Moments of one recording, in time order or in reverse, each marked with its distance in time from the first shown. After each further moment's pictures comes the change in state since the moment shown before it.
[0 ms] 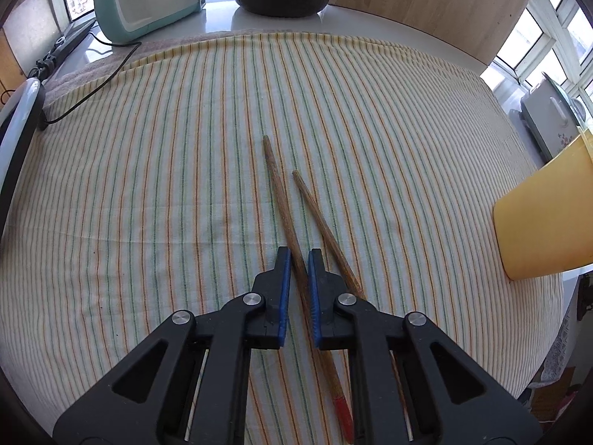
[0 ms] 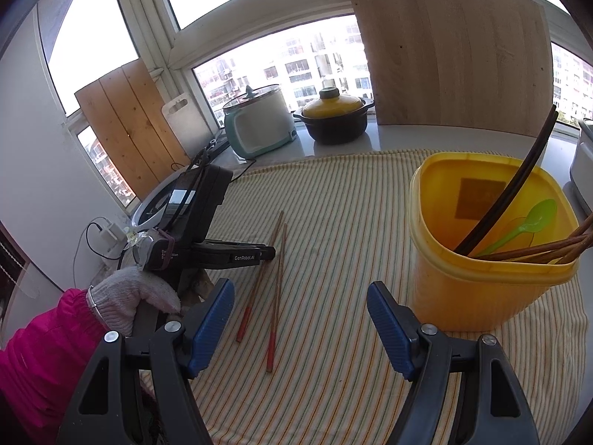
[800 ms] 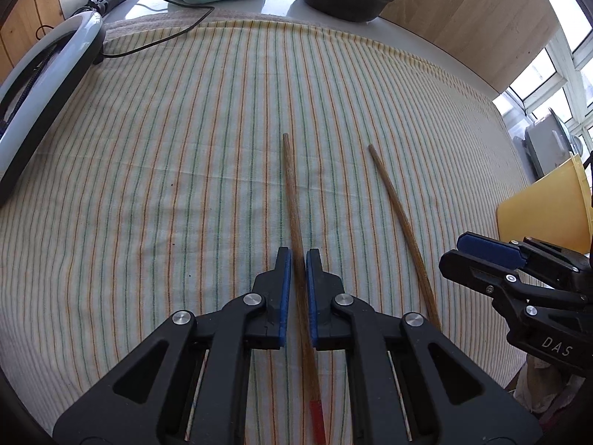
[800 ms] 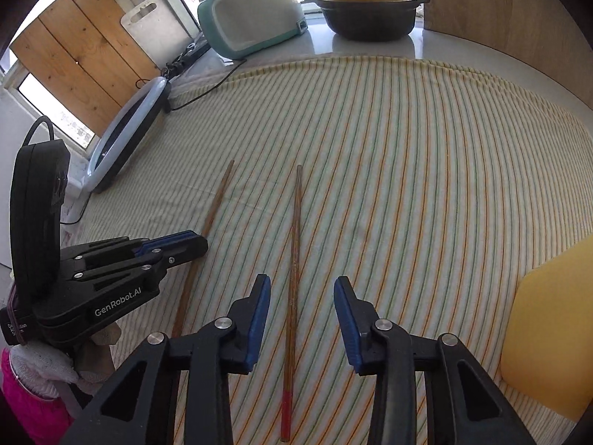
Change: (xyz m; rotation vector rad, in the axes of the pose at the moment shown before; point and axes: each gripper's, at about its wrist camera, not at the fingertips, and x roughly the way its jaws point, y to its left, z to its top) left arm -0.026 0.064 -0.031 -0.140 0.014 -0.044; right arm 0.175 0.022 0.031 -0.008 0.415 -0.014
